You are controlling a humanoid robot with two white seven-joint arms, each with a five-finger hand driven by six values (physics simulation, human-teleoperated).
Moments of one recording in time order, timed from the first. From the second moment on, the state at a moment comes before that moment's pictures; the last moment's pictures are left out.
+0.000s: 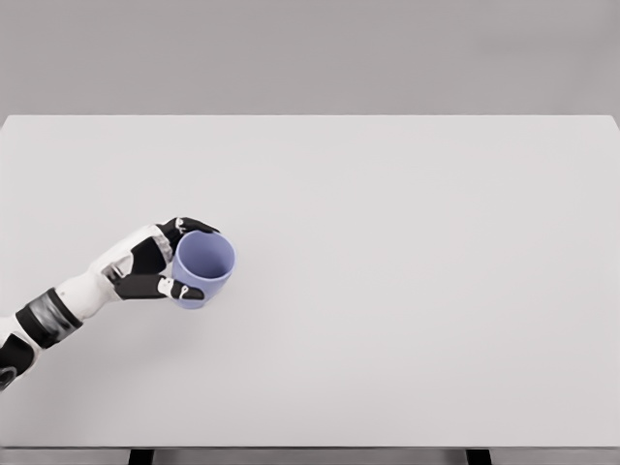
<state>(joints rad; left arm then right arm) -0.25 0.87 -0.77 -1.56 0.95 -0.38 -0.37 0.01 0.00 -0.04 -0.02 0.10 -0.09 0.21</state>
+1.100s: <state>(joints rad) -0.26 0.85 -0.78 -1.52 0.89 -0.39 -0.49 0.01 0.00 -0.04 -0.02 0.10 -0.09 0.21</state>
